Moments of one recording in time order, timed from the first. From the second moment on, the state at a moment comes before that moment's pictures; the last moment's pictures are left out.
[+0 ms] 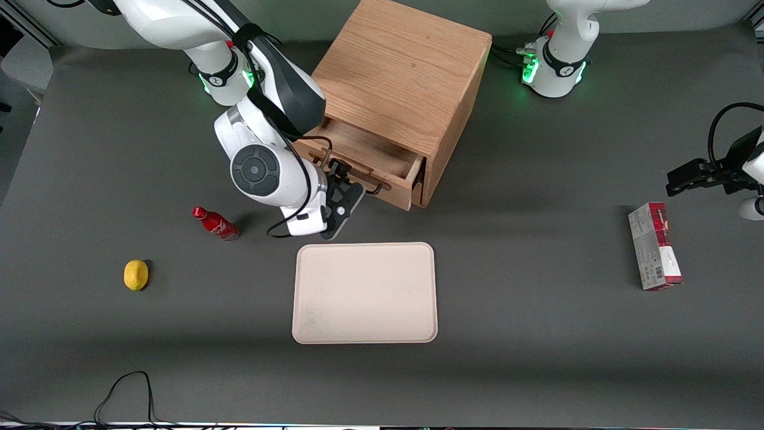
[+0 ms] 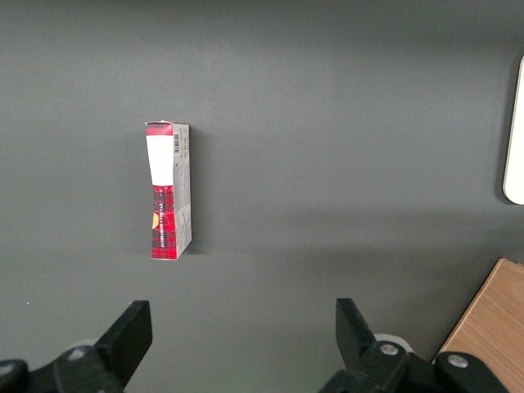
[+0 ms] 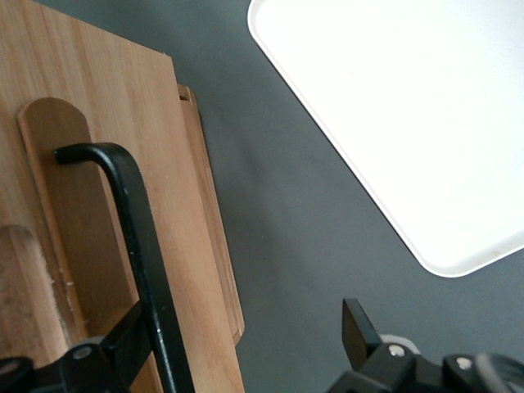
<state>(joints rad) 0.41 0.48 0.18 -1.46 0.19 1.77 -0.37</state>
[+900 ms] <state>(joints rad) 0.35 0.56 0.18 -1.35 0.19 1.77 -0.38</state>
